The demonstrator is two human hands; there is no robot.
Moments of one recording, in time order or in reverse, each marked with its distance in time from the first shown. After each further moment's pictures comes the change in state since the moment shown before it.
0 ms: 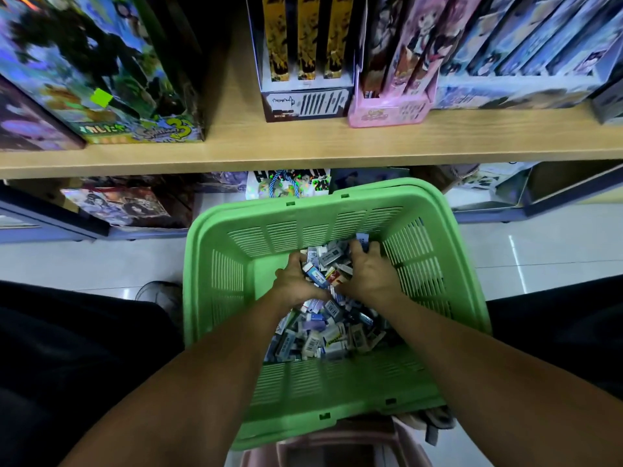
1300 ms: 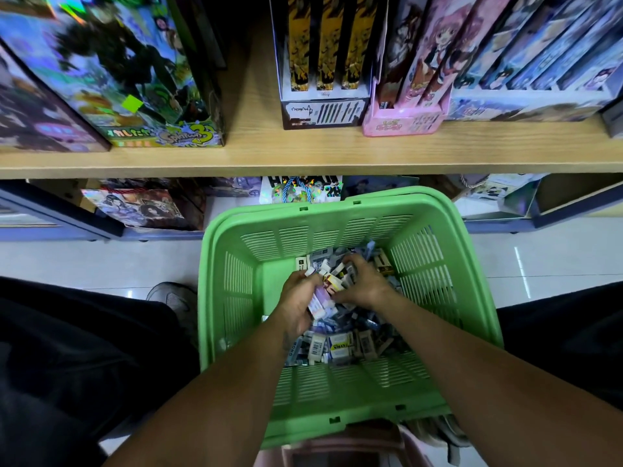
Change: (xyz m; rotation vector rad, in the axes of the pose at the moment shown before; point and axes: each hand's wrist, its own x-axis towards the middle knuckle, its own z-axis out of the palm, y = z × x) left_hand -0.008 -0.011 0.016 -0.991 0.006 -0.119; right_hand -0.001 -0.014 0.002 0.684 -0.217 0.018
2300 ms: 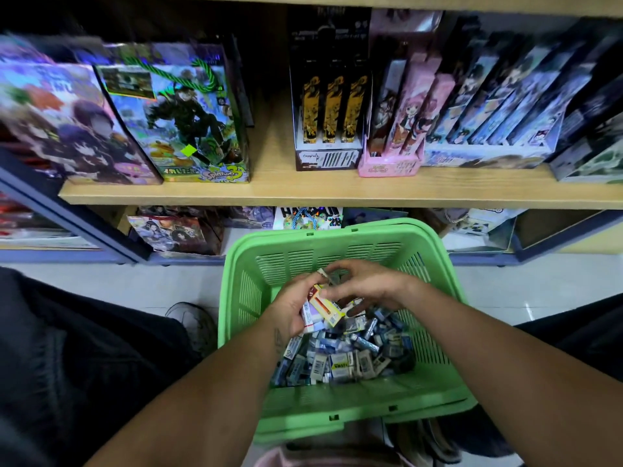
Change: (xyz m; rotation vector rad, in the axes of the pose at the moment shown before) left_hand -0.046 0.047 -0.005 0.008 -0.212 0.048; right_hand -0.056 -0.072 -0.052 0.004 -0.306 -0.115
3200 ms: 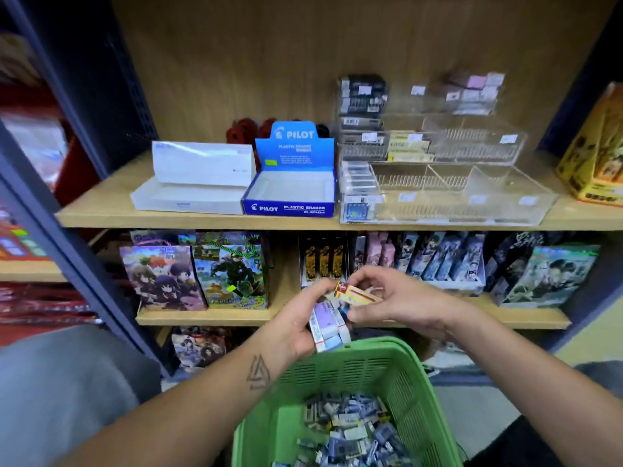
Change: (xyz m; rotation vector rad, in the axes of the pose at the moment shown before) left_hand -0.203 0.151 0.107 -0.009 -0.262 0.294; right_hand -0.192 -0.137 -0.074 0.012 0.202 -0.595
